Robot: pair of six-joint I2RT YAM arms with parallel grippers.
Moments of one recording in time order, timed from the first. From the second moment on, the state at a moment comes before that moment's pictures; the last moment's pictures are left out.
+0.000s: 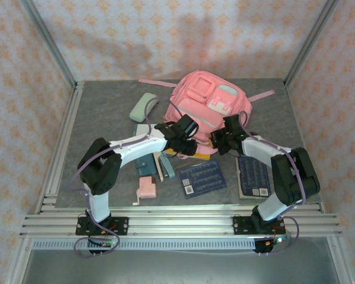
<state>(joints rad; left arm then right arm) -0.75 1.88 1.39 -0.59 0.06 -0.46 0.32 1.57 0.85 -0.19 -0.29 1.49</state>
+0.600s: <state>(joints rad) -0.74 1.99 1.52 -0.68 0.06 -0.45 0.32 1.57 0.84 -0.16 -0.30 1.47</state>
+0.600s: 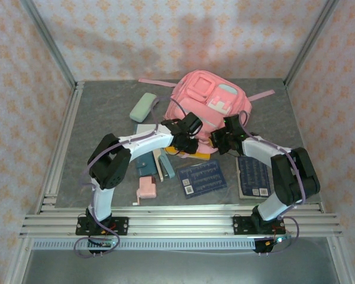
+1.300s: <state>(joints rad) -0.56 1.84 1.40 -0.67 0.10 -0.44 0.21 1.49 1.00 -0.47 -0.28 1.17</state>
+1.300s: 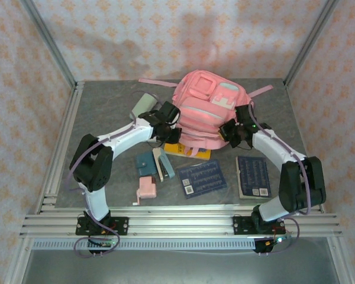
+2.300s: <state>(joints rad) -0.81 1.80 1.47 -0.64 0.18 -0.54 0.25 1.19 1.11 -0.82 -0.26 1.32</state>
